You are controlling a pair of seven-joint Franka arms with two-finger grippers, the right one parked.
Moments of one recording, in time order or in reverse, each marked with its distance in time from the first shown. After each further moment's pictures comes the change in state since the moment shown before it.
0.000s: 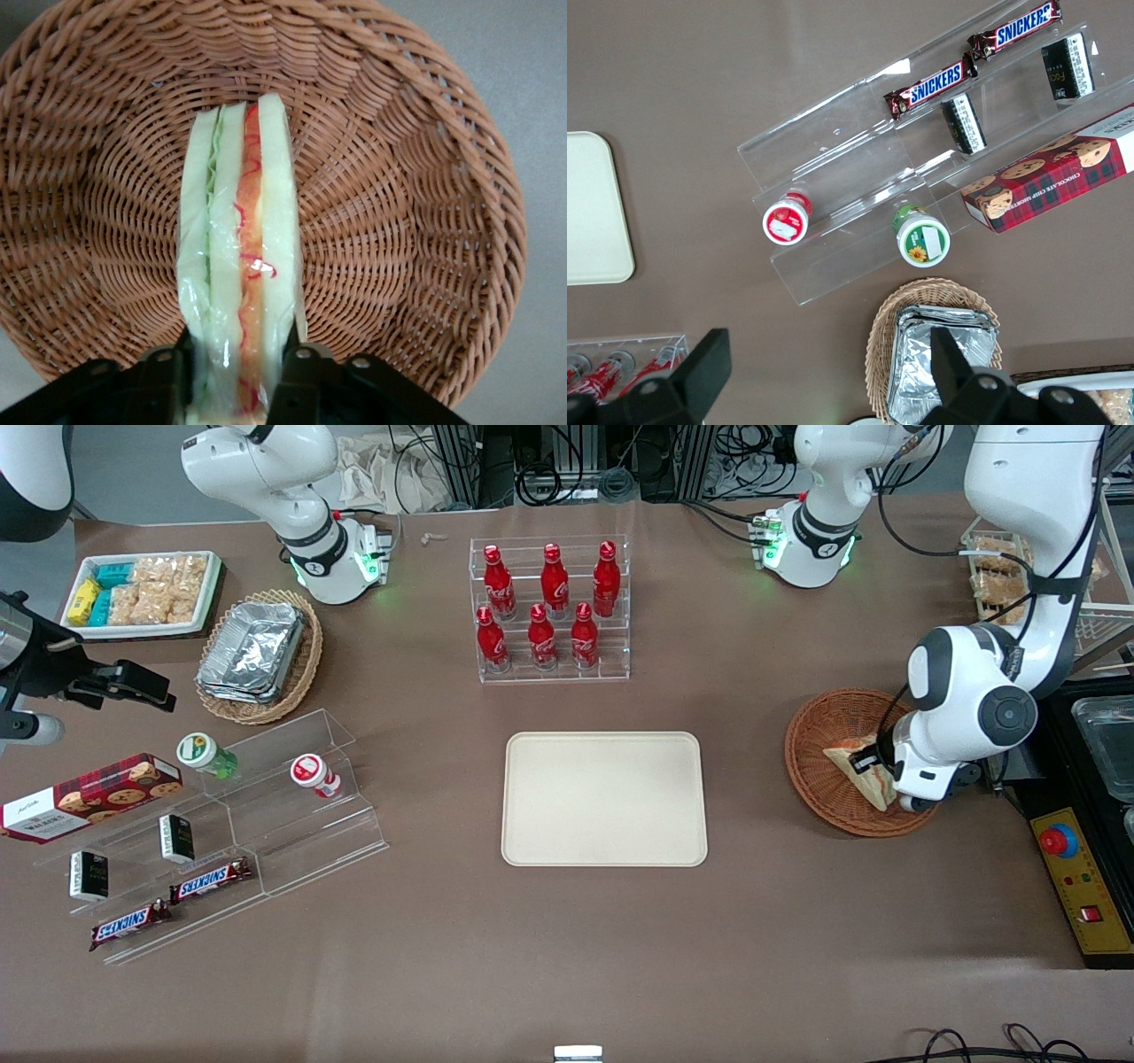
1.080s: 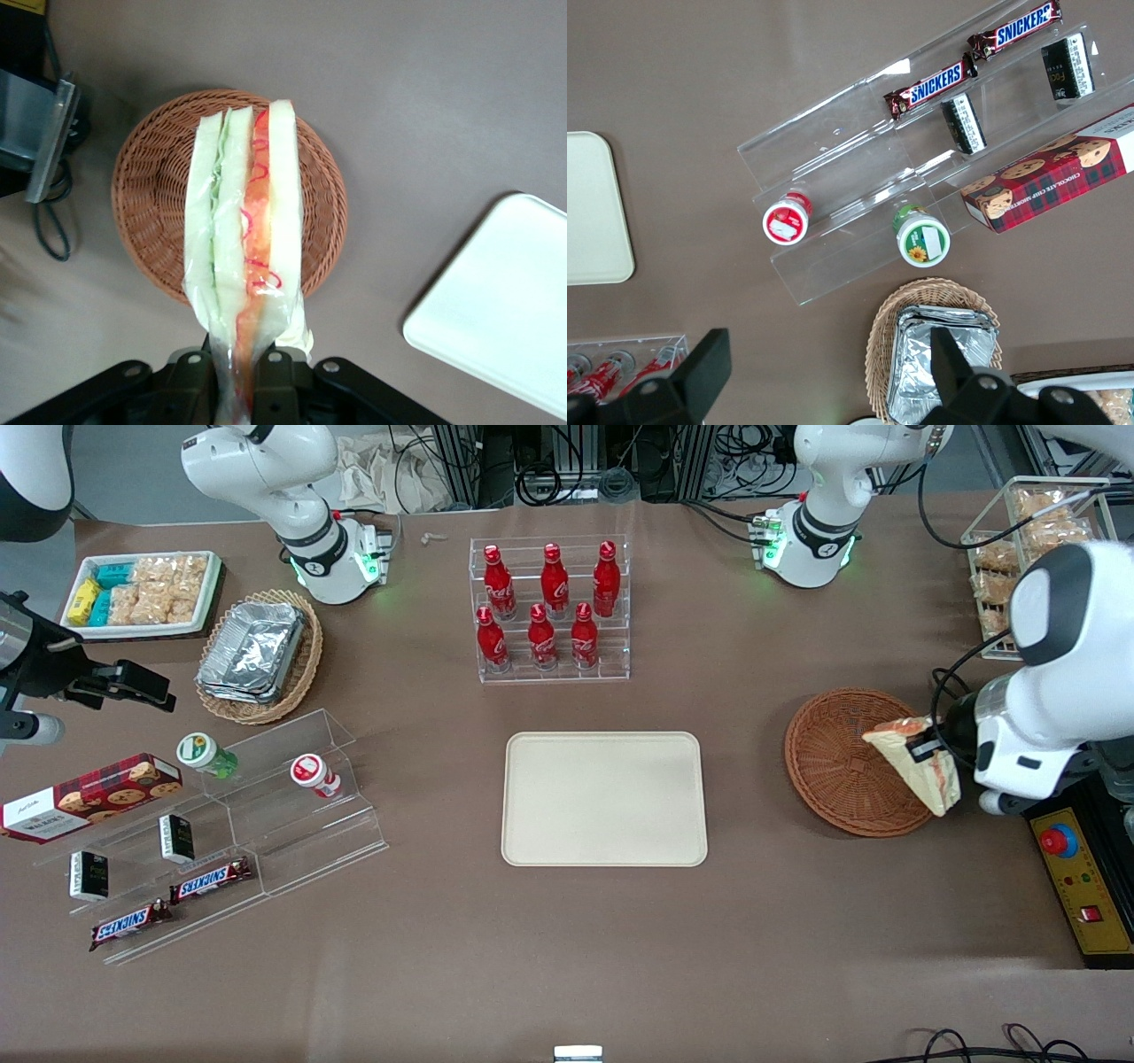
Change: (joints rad) arm -0.023 -0.072 -0.063 0.590 0.000 -0.661 -0.023
